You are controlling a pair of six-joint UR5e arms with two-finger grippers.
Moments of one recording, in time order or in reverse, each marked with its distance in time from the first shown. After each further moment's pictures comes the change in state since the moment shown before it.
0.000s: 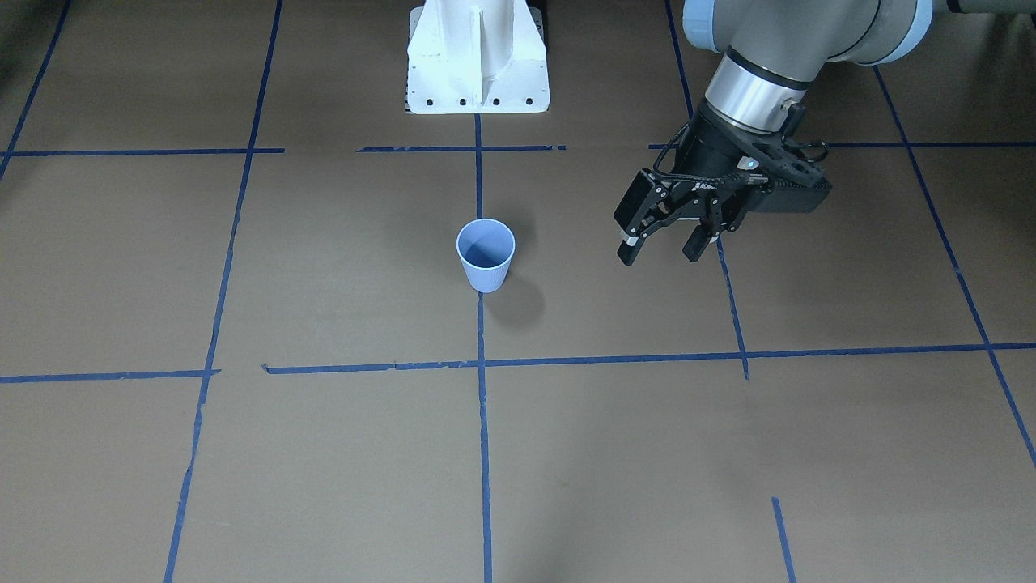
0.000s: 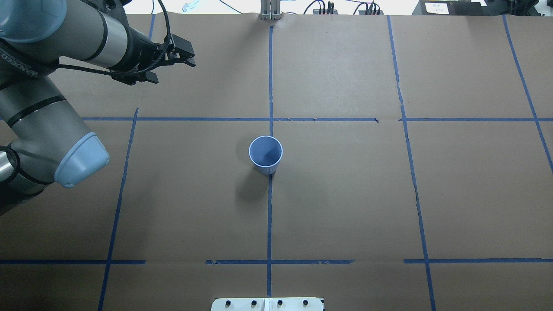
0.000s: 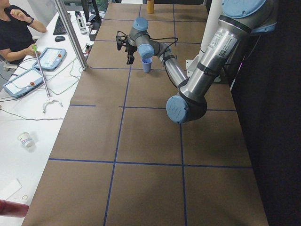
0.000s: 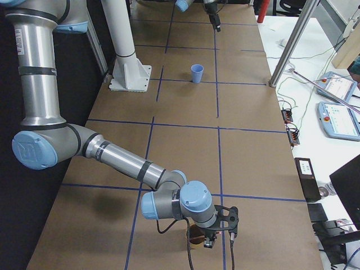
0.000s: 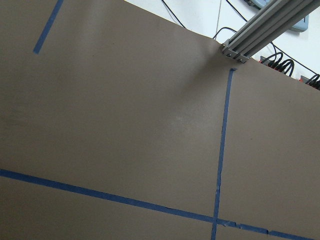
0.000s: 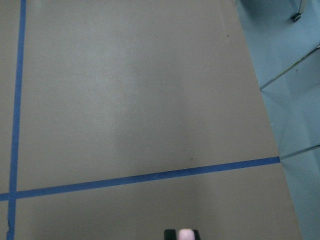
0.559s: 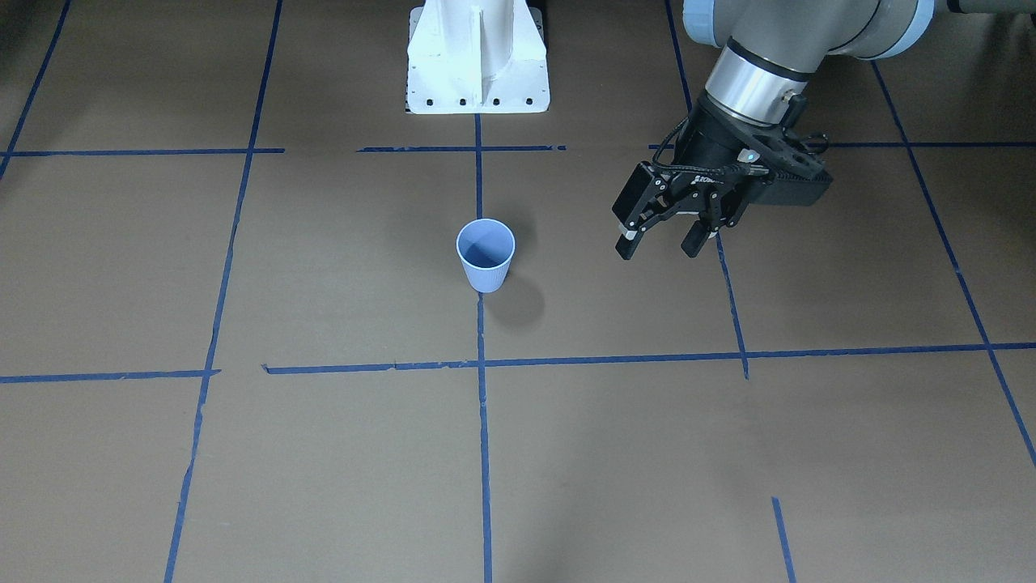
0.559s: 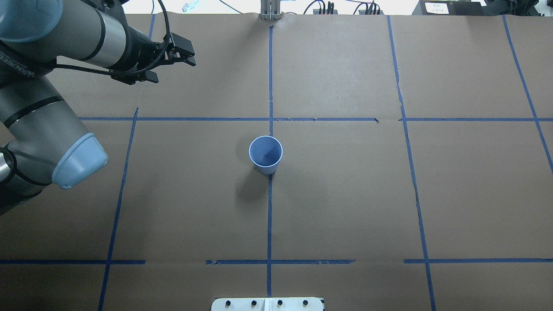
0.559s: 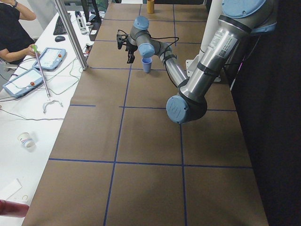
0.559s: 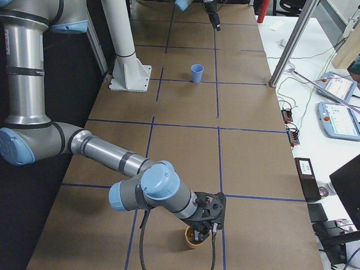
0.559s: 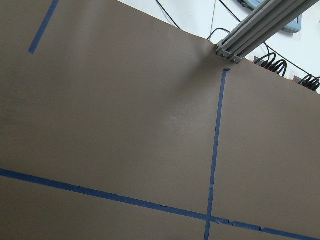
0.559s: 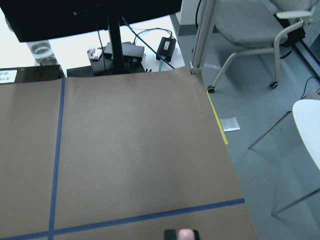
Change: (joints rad) left arm 0.000 0.001 -0.011 0.001 0.000 -0.002; right arm 0.201 -0.103 0.300 -0.003 0.027 -0.004
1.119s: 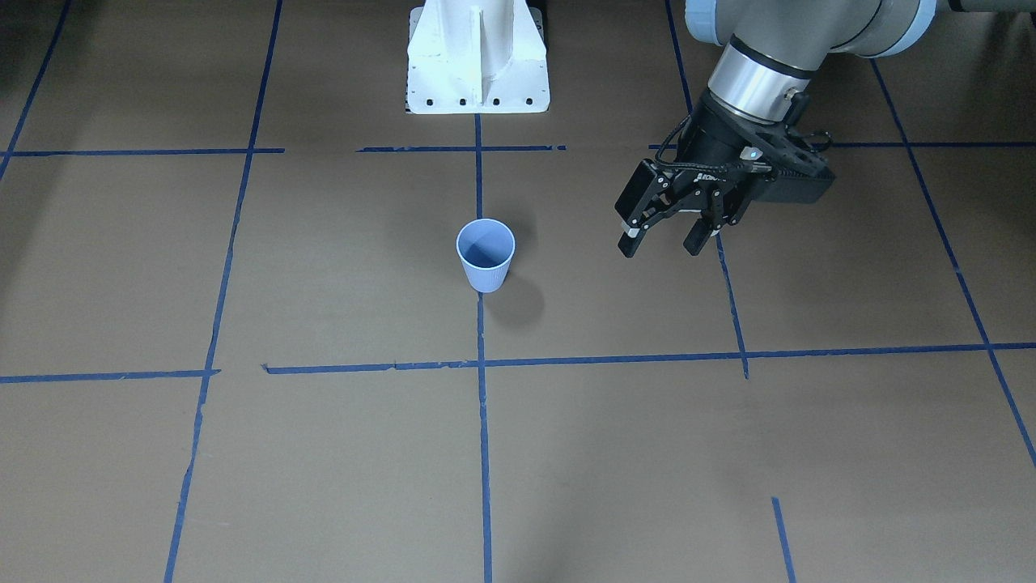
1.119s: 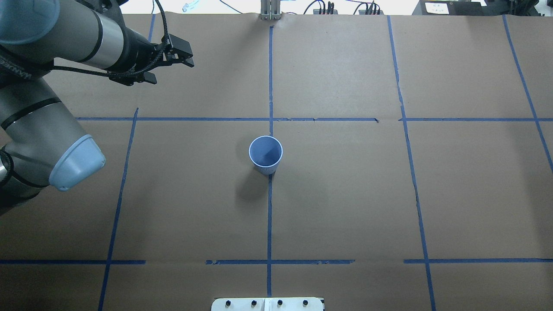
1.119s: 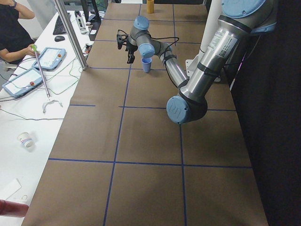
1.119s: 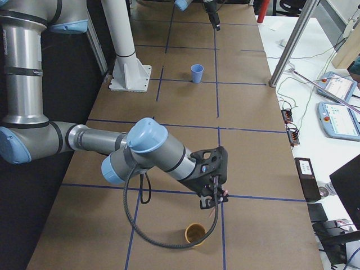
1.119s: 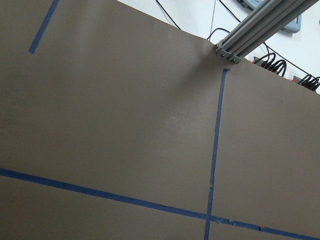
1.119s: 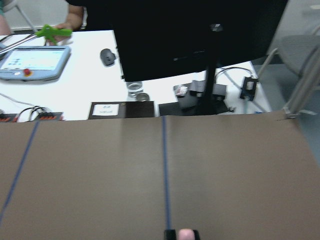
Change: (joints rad) left arm 0.000 0.015 -0.009 -0.001 0.000 0.003; right arm -0.239 0.038 0.250 -0.002 0.063 0.272
